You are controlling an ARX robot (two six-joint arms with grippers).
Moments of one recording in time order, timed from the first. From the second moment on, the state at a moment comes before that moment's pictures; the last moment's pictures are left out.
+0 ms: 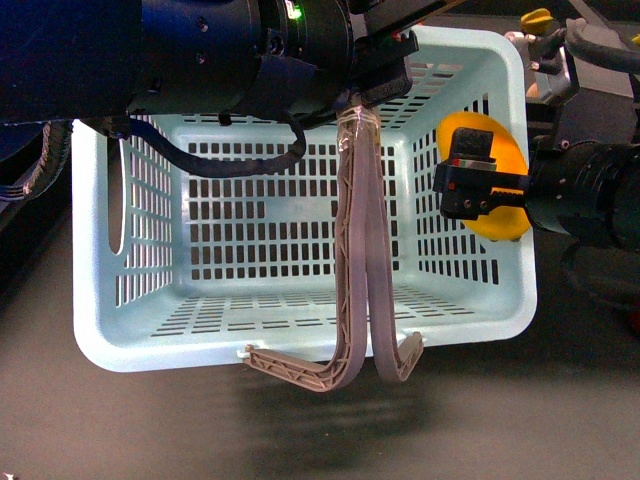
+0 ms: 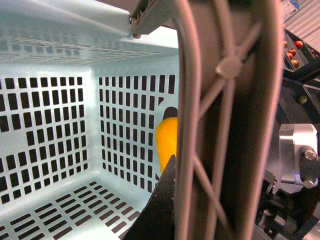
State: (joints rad) left arm -0.50 1.86 0.93 0.63 0.13 -0.52; right arm 0.27 1.97 0.70 0.76 -0.04 0.25
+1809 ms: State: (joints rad) left arm -0.50 1.86 0.93 0.63 0.13 -0.52; right arm 0.00 0.28 0.01 0.28 0.00 0.02
